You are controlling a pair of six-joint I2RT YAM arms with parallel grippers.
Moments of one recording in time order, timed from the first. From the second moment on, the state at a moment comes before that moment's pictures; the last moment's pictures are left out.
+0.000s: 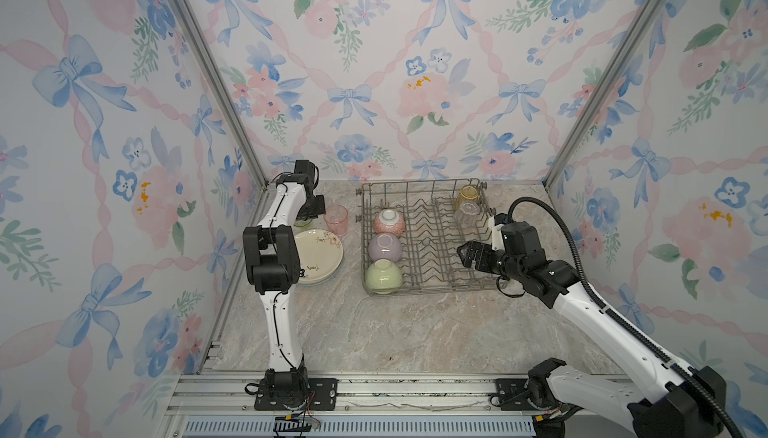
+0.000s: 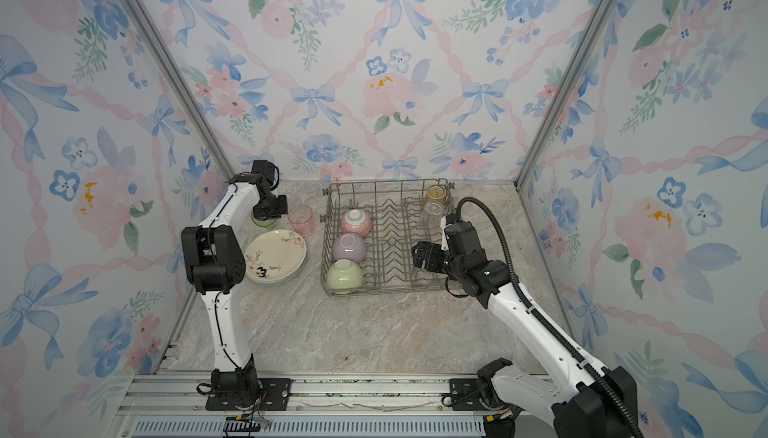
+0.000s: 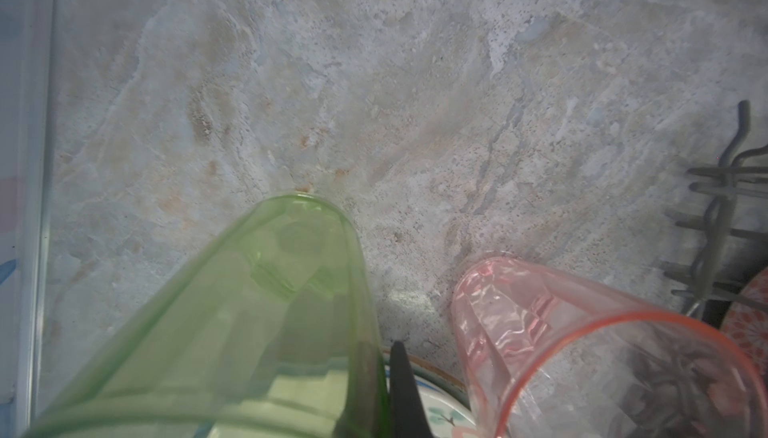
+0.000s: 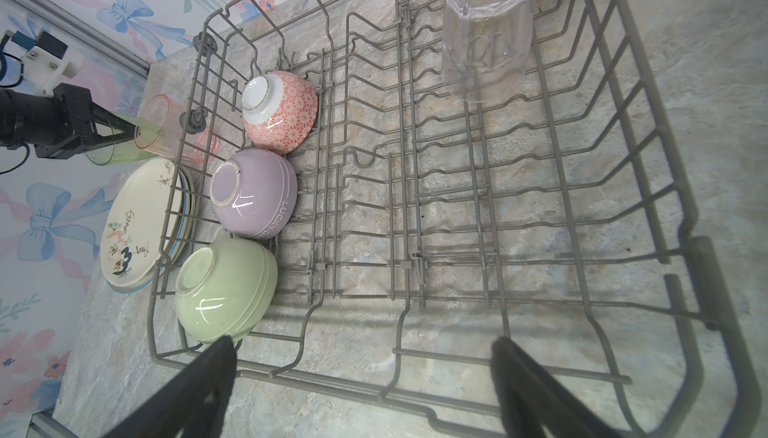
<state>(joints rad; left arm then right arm) 0.02 2.21 1.97 -0.96 -0.08 -0.16 0.45 1.10 0.91 -0.53 -0.04 0.55</state>
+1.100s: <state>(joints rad) -0.01 2.16 1.98 -0.96 -0.11 -0.14 0.46 1.10 0.90 -0.54 -0.03 0.55</state>
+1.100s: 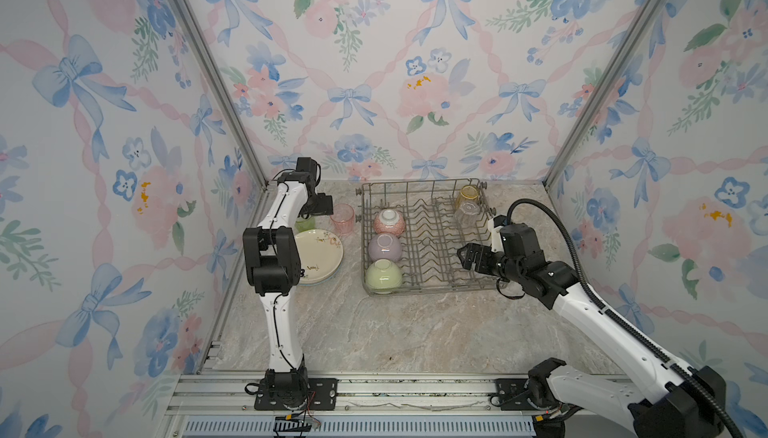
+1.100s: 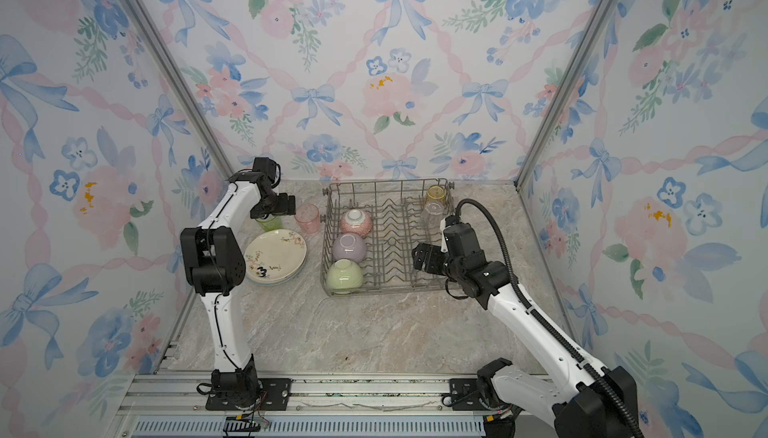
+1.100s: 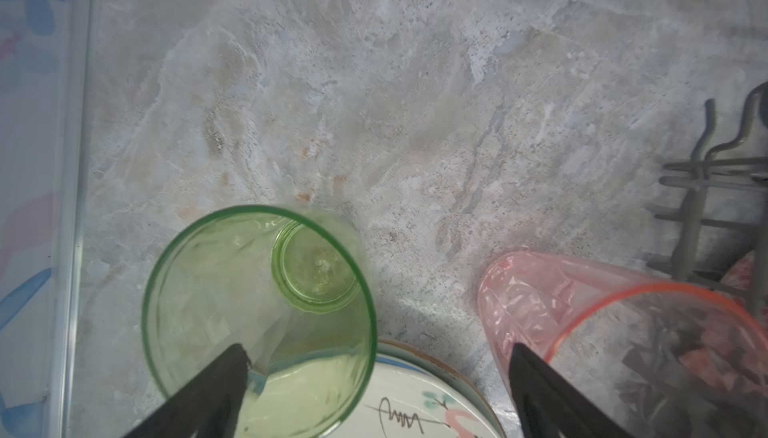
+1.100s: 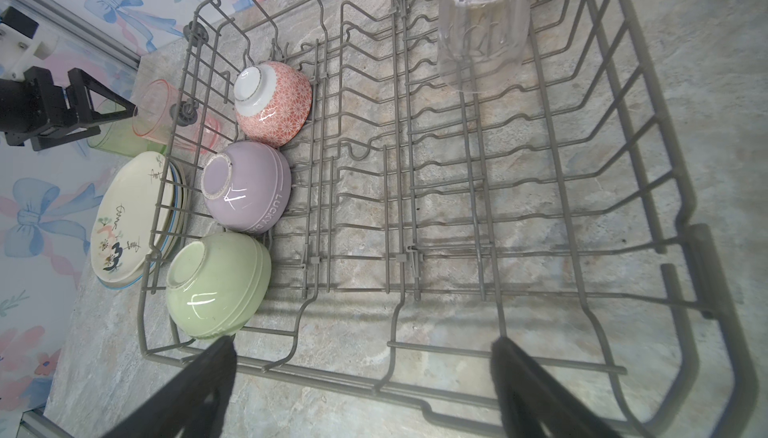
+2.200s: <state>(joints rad) -0.40 1.07 1.06 -0.57 -0.12 -0.34 0.34 1.88 1.46 -0.49 0.12 0.37</state>
